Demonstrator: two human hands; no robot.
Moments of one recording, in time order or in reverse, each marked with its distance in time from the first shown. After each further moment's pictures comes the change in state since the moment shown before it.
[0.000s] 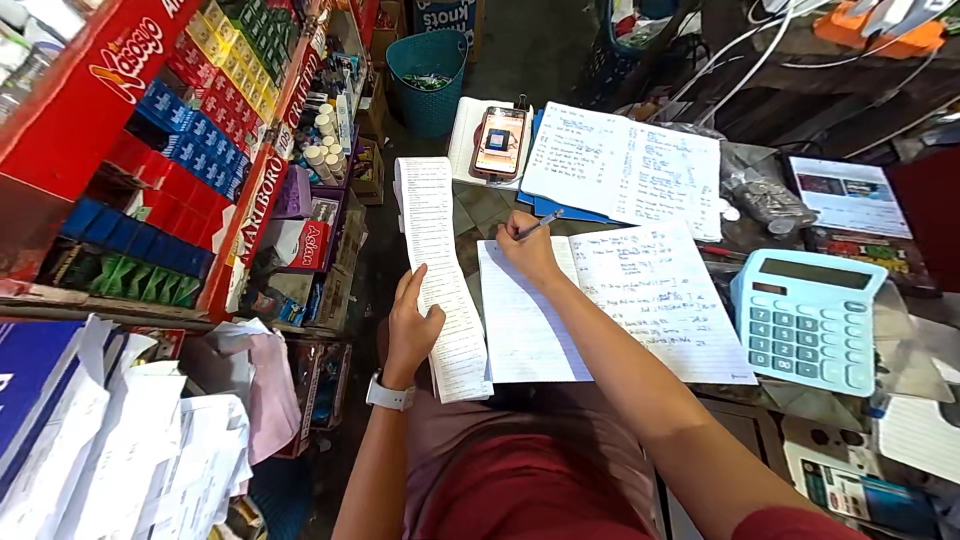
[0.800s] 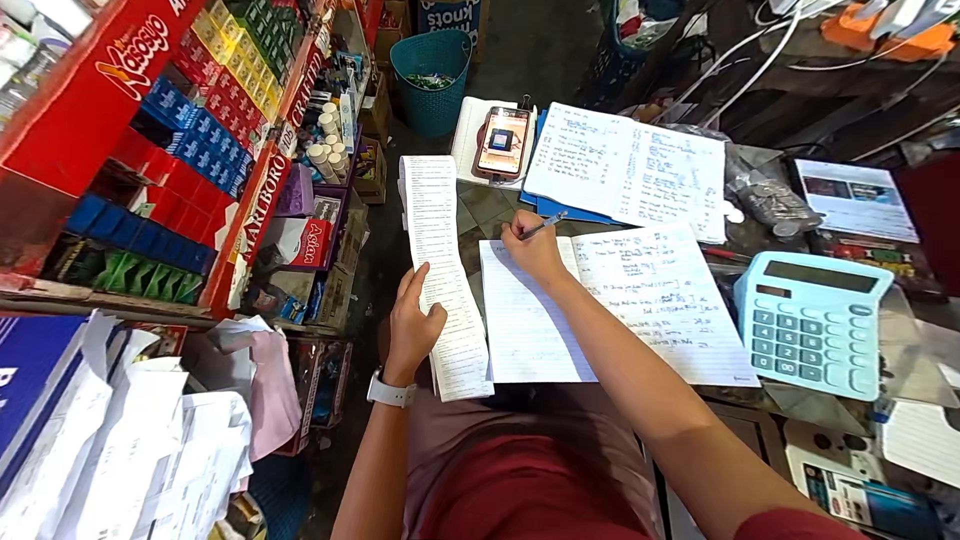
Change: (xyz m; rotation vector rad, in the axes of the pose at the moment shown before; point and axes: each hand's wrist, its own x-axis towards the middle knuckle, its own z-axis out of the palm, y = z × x) left_hand 0.002 0.001 0.001 0.026 0.005 0.009; right_hand 0.001 0.002 -0.006 -0.018 -0.018 -0.022
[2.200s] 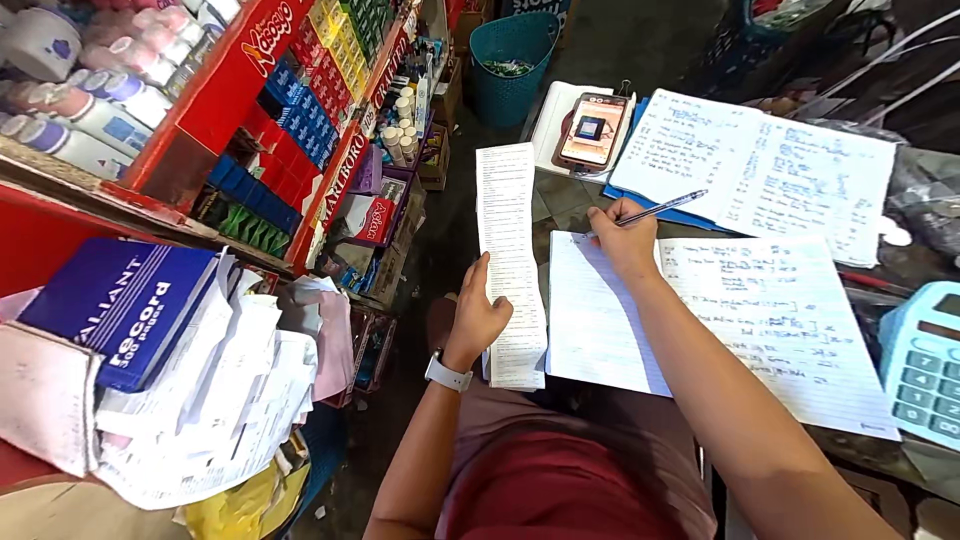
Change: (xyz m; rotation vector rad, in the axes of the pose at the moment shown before) left_hand -0.009 0.015 0.004 -0.001 -0.050 -0.084; right_hand 0.007 0.009 -0.009 0.238 0.069 0.252
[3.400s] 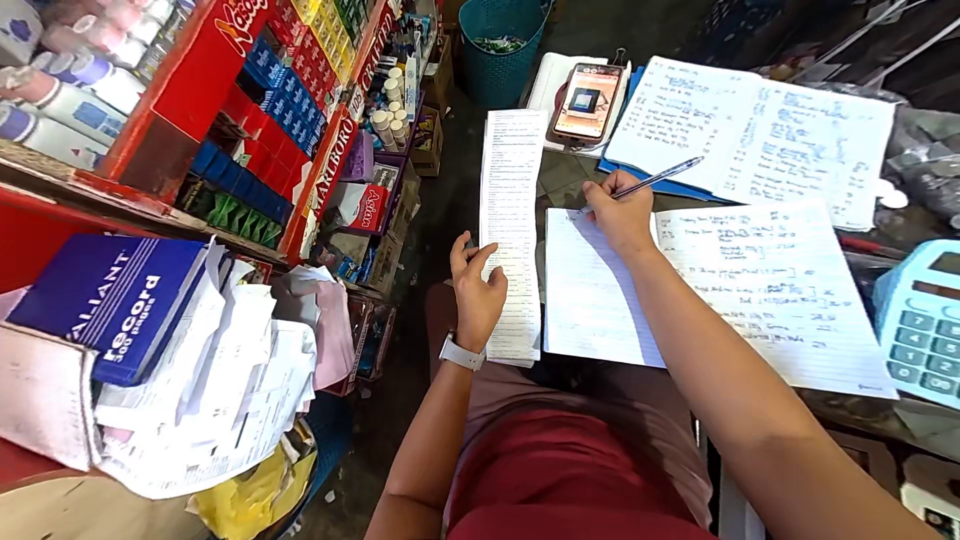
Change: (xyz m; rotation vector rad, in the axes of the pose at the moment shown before) left_hand 0.001 -0.013 0.025 0.047 0.361 0.188; right_hand 0.004 -0.001 0.001 0.012 -0.010 -0.031
